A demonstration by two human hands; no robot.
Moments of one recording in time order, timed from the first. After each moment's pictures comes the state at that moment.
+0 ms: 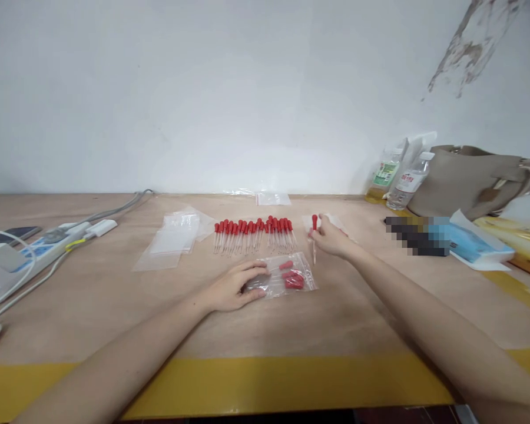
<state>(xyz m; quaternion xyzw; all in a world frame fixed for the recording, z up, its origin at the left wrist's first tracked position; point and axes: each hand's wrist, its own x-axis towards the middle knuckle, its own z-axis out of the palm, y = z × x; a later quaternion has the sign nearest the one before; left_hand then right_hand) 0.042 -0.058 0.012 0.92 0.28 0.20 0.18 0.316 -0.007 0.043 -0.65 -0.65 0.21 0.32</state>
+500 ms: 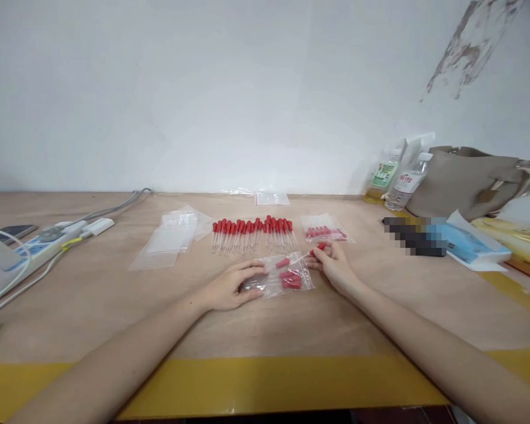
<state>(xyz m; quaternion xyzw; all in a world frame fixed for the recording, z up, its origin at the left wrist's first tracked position) 0.041 -0.056 0.010 0.92 0.29 0.20 0.19 0.303 -0.048 -0.005 -0.48 -0.42 0.49 0.60</state>
